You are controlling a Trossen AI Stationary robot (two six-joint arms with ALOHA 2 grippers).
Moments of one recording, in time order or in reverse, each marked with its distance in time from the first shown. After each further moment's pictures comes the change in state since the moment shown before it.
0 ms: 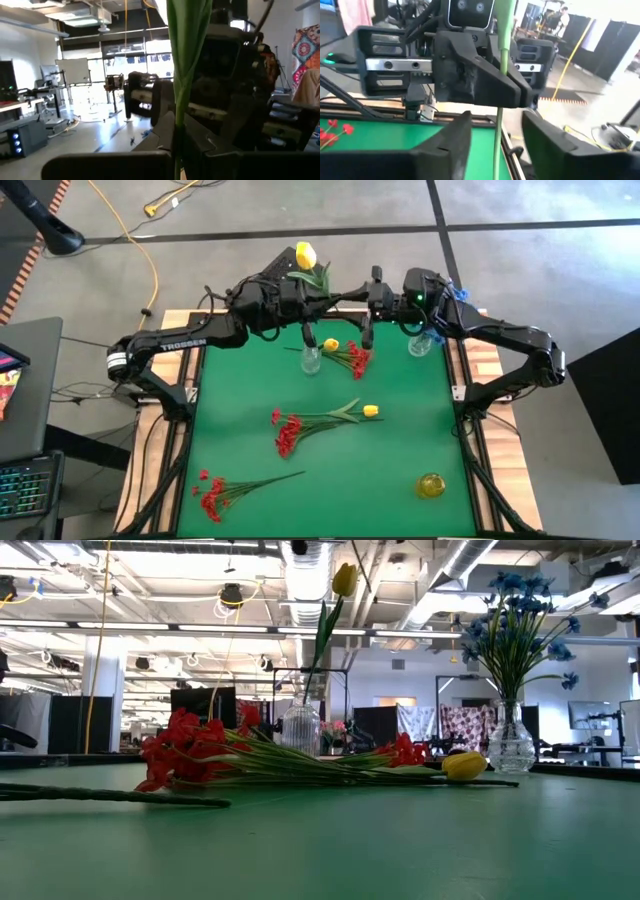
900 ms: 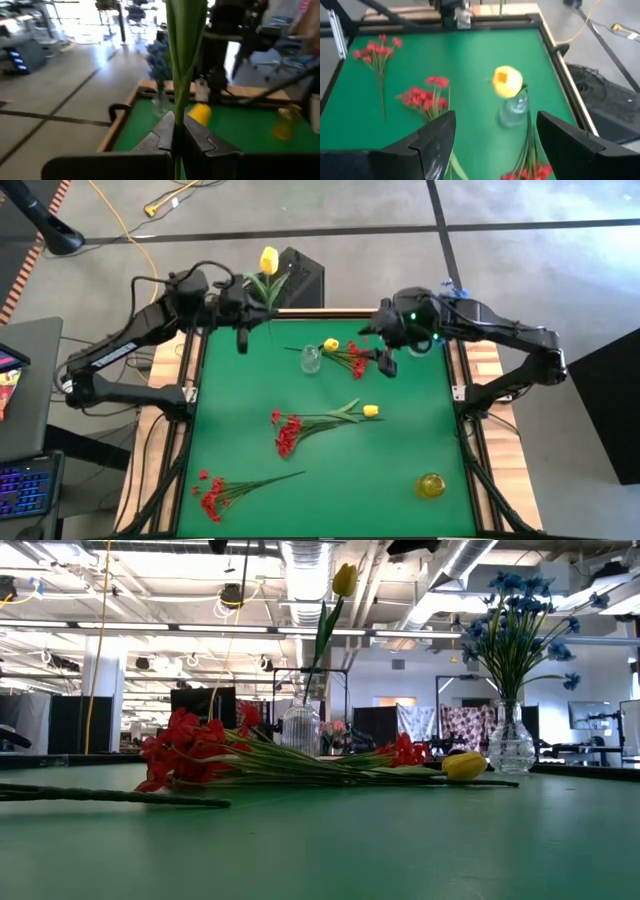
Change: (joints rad) left arm 0.146 -0.435 -0.054 -0.846 0.159 0.042; right arm 0.152 0.000 0.170 -0.710 0.087 0.164
